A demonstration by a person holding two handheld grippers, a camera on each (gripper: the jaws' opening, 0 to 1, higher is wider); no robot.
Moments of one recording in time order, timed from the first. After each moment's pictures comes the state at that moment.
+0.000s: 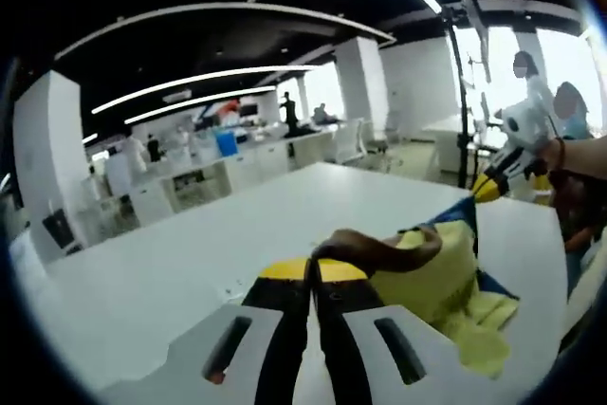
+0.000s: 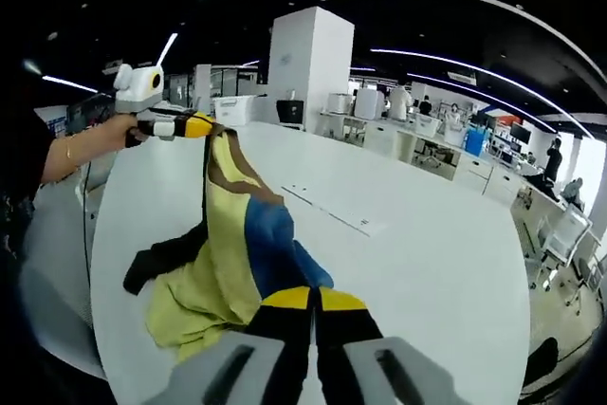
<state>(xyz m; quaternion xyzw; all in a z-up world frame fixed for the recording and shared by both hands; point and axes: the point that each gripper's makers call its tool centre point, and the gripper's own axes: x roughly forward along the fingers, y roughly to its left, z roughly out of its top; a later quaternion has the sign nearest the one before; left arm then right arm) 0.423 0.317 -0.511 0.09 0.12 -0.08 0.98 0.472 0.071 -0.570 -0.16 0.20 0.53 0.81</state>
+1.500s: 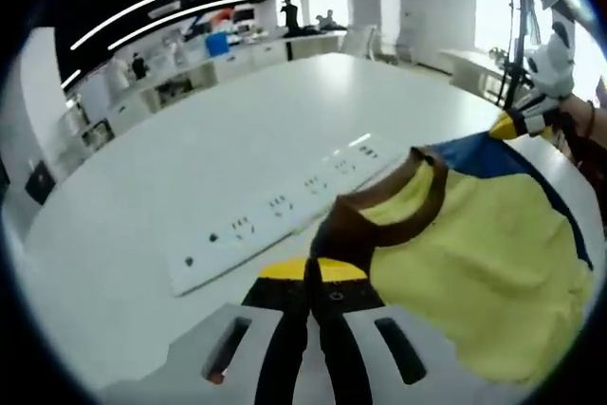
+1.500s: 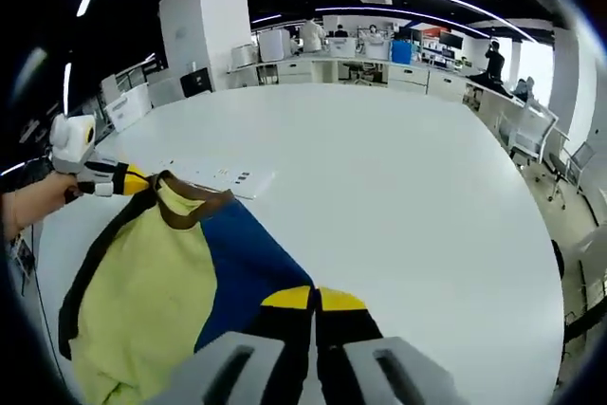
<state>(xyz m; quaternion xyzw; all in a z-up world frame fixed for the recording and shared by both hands) 0.570 0.367 -0.701 0.07 0.34 -0.08 0.94 0.644 0.093 -0.702 -0.13 0.36 0.37 0.85</state>
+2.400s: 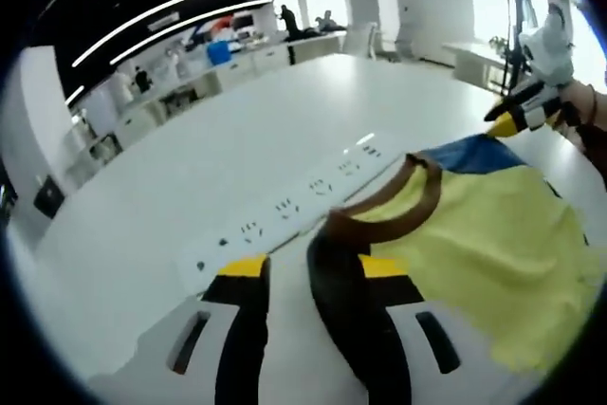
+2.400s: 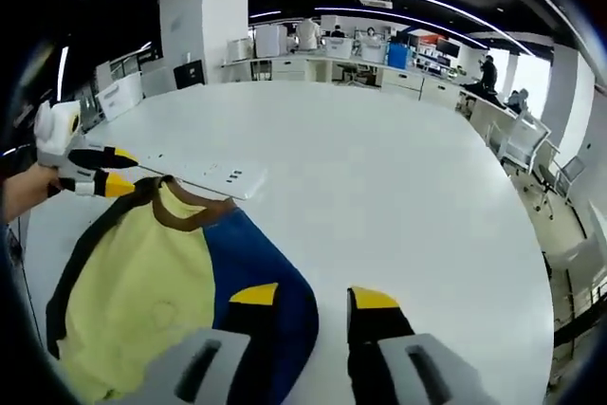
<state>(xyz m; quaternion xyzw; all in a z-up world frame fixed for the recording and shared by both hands) 0.554 0.365 -0.678 0.09 0.32 -0.07 0.94 0.645 0.096 -0.688 -0.13 0.34 0.35 0.86</state>
